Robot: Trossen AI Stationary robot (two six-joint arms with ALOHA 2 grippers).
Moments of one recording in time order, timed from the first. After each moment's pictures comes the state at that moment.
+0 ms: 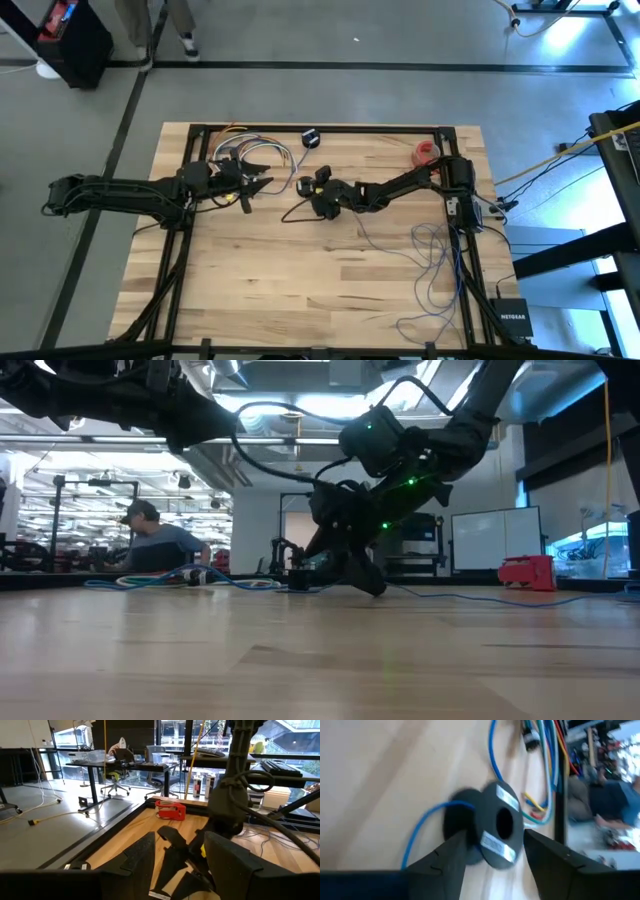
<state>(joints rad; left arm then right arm) 0.16 0.77 0.32 0.43 -0.19 -0.02 -0.09 2.04 0.99 0.43 0.34 -0.92</state>
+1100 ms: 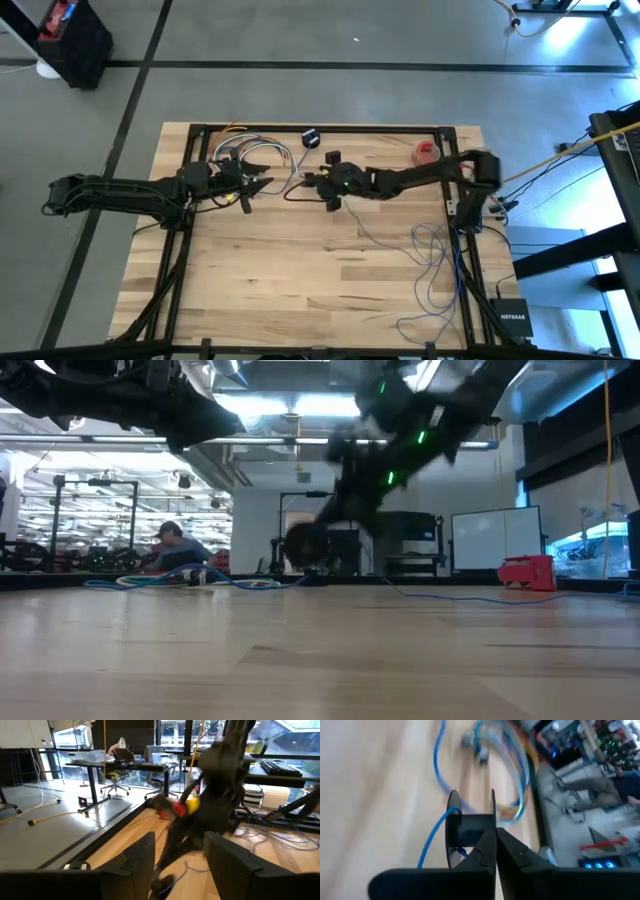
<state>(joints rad) 0.16 0.77 0.32 0.43 -0.19 -0.02 -0.14 1.78 0.99 0.29 0.25 -0.64</state>
